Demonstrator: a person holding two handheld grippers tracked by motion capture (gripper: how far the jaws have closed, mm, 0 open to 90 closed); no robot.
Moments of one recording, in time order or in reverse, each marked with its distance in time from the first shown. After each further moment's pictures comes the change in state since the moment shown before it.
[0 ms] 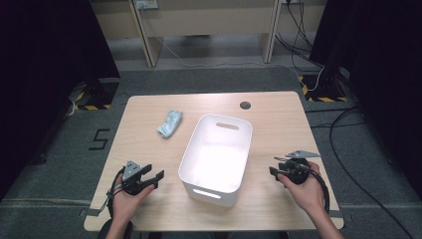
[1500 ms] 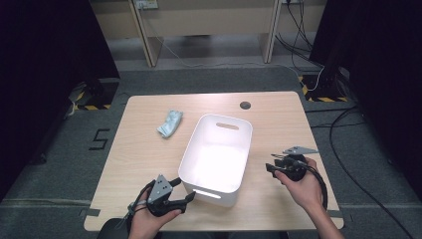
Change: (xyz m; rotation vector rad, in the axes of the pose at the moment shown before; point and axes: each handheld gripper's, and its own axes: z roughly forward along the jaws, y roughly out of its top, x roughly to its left) left arm -0.102 0.017 -0.014 -0.006 -0.190 0.186; right arm 0.010 0.013 -0.004 -0.017 0.032 -0.025
